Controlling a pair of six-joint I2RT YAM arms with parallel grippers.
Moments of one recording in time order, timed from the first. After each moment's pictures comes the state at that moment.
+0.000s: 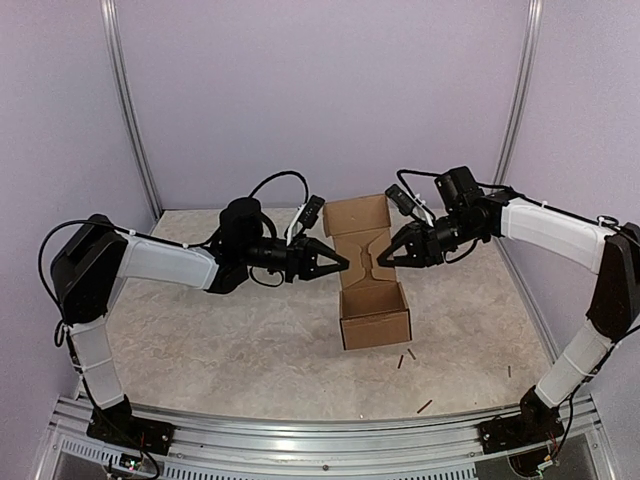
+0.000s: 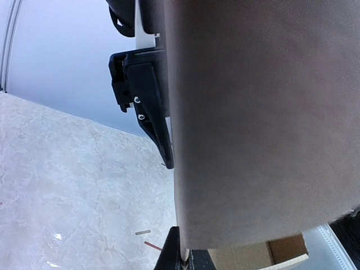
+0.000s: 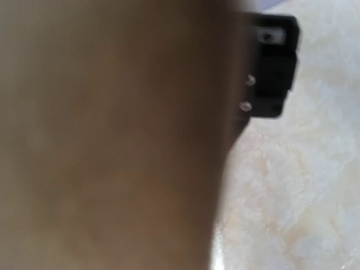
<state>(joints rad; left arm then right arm) -0.72 1.89 1.13 0.77 1.02 -0.40 0.46 1.60 1.29 -0.58 -1.19 -0.34</state>
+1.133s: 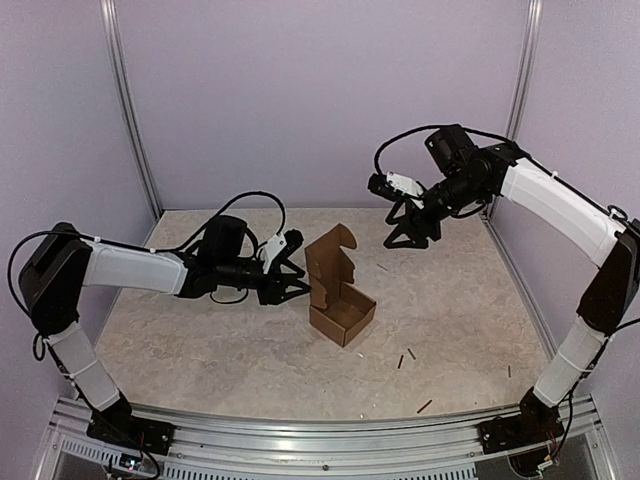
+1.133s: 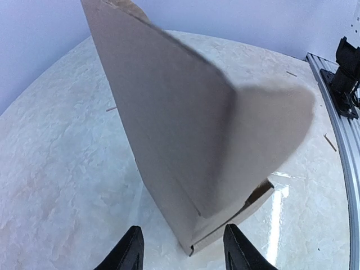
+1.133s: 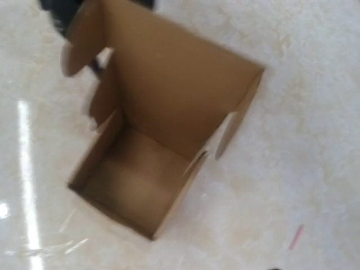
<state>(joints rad) -0.65 1.74 0.99 0.26 0.60 0.28 0.53 1.65 1.68 -0.97 -0.49 -0.74</state>
